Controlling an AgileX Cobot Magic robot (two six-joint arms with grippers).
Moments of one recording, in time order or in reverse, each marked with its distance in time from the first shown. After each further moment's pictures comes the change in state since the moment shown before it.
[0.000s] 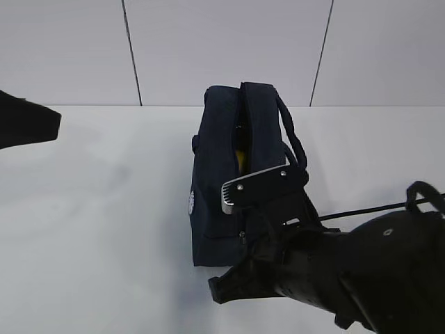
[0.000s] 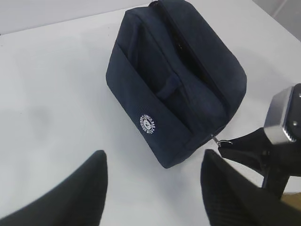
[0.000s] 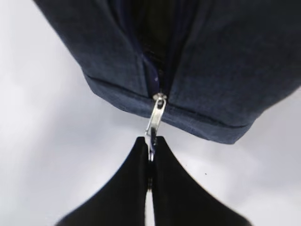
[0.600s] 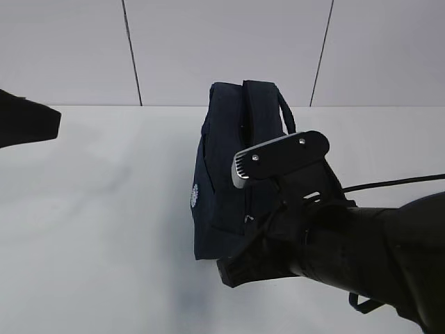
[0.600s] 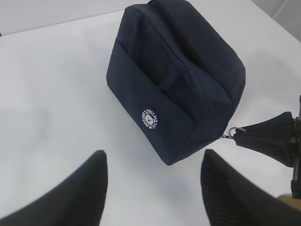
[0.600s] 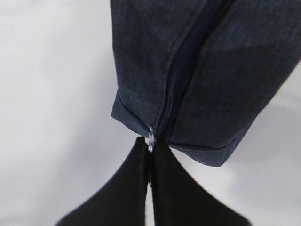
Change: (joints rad) left arm 0.000 0.000 0.000 0.000 -0.005 0.000; right arm 0.000 -0.158 0.006 0.097 -0.006 -0.194
